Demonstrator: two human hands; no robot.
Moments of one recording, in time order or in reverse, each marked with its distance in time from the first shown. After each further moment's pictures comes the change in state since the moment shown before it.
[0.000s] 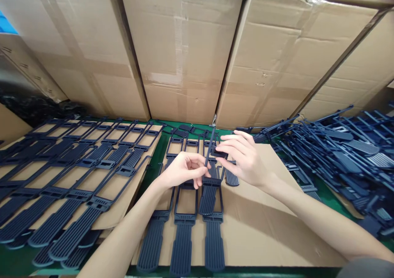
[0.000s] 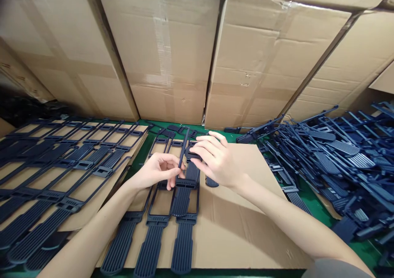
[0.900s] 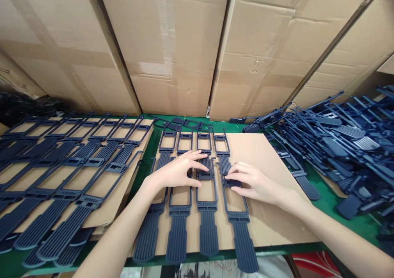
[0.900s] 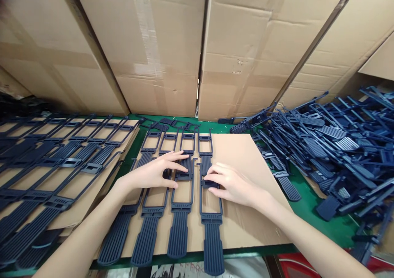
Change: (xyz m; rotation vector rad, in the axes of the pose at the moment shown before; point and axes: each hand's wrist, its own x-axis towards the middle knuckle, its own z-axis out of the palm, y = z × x) left_hand 0.006 -0.018 -0.011 1.017 -0.274 0.096; right_hand -0.103 -0.004 -0.016 0.384 -0.507 0.234
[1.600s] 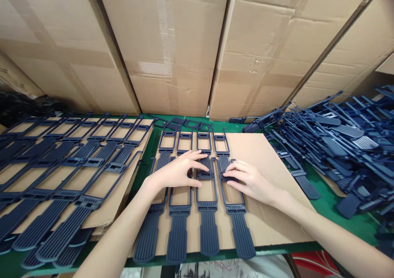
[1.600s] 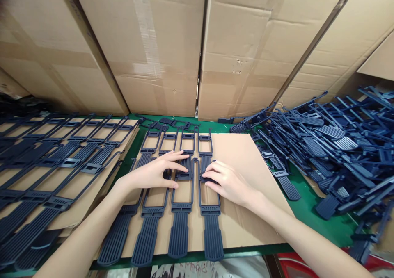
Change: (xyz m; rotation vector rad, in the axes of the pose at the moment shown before) left_hand 0.000 -0.001 0.001 -0.012 0.014 0.011; right_hand 0.006 -0.002 0.011 -0.034 0.107 0.024
